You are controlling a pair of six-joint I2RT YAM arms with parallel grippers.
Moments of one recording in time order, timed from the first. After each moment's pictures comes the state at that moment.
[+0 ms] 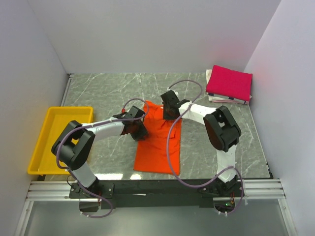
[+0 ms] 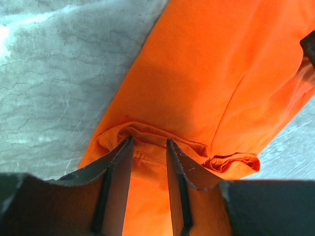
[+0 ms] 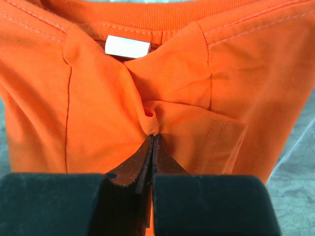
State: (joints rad) left arm -0.62 1.67 0.93 -0.33 0.01 -1.13; right arm 0.58 1.99 1.33 -0.33 0.17 0.53
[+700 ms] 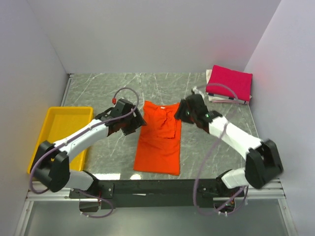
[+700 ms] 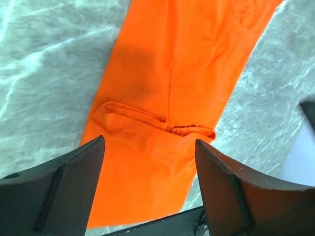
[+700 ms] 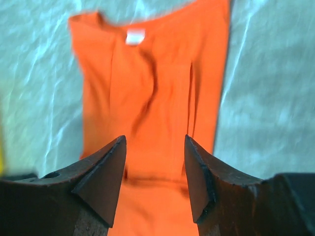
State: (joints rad) left arm -0.57 1.40 0.96 -0.44 -0.01 -1.01; right arm 0.50 1.47 1.04 -0.32 0.12 0.66
